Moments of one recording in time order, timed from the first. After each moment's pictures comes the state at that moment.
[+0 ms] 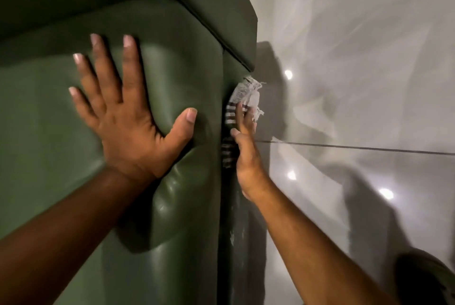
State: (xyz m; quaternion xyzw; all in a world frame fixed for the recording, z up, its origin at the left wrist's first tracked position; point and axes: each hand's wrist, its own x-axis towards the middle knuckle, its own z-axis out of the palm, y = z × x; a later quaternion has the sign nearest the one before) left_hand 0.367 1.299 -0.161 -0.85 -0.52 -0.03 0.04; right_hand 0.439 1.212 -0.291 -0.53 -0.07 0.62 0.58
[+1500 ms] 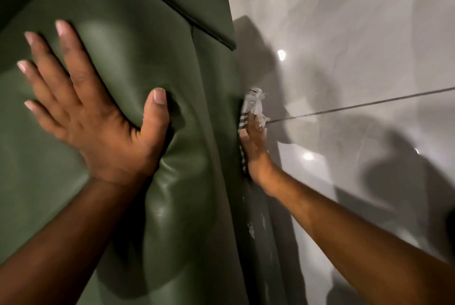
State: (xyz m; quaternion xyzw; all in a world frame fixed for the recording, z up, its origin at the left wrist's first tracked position) left_hand 0.341 1.318 -0.187 -0.87 -0.48 -0.09 0.00; right_hand 0.401 1.176 -0.363 -0.61 -0.08 0.63 0.48
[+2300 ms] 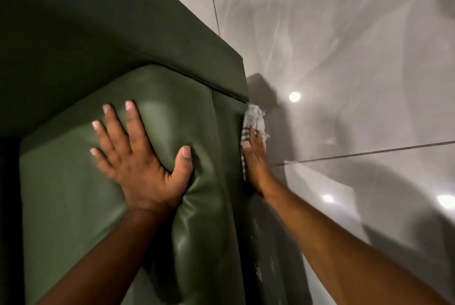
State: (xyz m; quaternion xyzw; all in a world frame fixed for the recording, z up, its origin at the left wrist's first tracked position) left_hand 0.360 1.304 -0.179 -0.85 -0.51 -0.07 0.07; right_hand 0.431 1.240 -0.379 -0.61 -0.11 0.56 0.55
